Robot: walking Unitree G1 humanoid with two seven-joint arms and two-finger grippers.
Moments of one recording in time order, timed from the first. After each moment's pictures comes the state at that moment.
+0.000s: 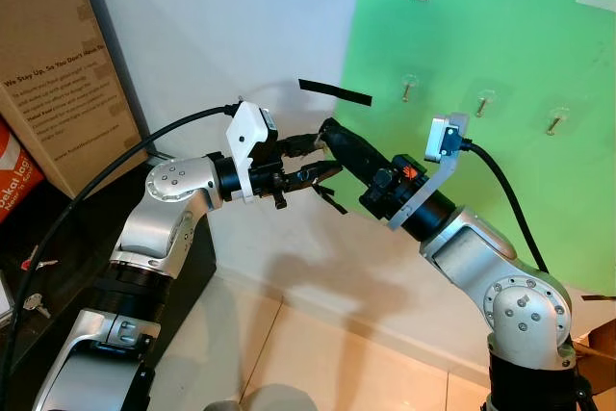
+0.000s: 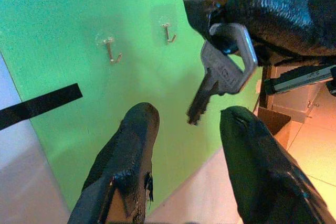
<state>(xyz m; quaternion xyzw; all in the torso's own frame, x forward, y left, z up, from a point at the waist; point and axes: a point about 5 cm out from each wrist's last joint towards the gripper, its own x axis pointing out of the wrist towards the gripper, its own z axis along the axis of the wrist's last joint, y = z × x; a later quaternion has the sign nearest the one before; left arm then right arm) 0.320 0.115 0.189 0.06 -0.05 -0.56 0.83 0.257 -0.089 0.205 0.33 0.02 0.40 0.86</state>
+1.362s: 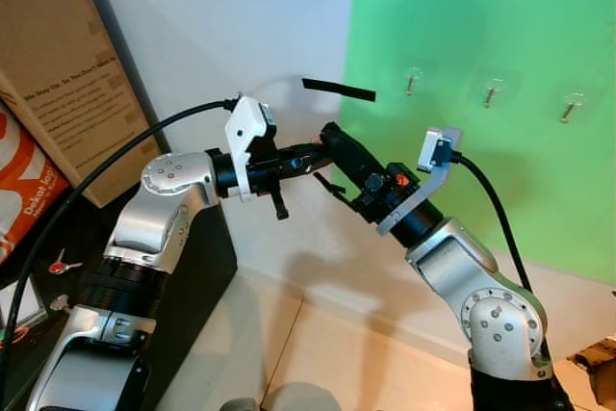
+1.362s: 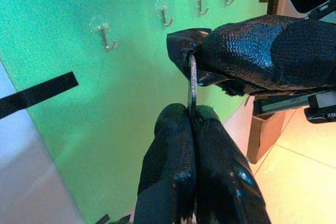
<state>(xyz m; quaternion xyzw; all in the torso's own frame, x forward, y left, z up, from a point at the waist) 0.320 0.116 0.194 0.06 -0.03 -0.57 0.82 0.257 -0.078 0.192 0.36 0.00 0.37 0.86</state>
